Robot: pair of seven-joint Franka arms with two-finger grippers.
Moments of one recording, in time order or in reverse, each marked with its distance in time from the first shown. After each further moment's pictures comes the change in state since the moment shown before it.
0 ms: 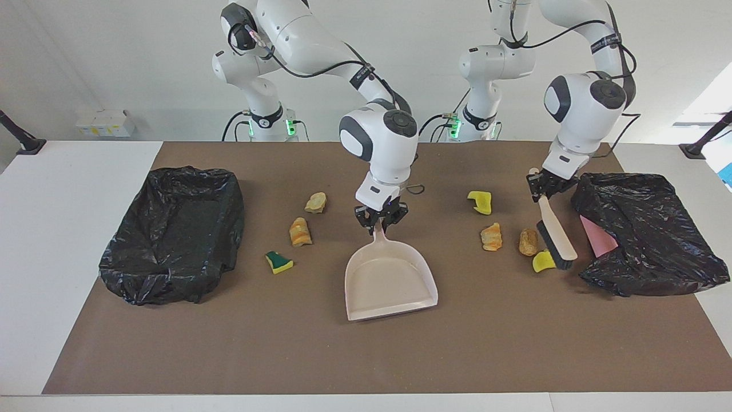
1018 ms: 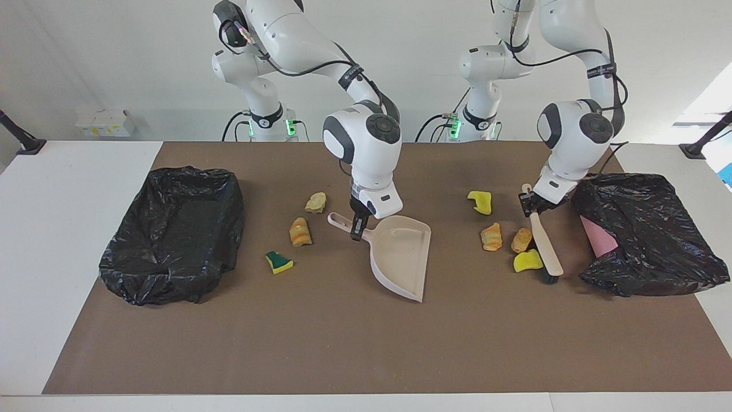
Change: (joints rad) left arm -0.081 0.118 -0.031 0.005 -0.001 0.054 -0.124; right arm -0.062 -0.029 -0.001 -0.010 -0.007 -0.083 -1.191
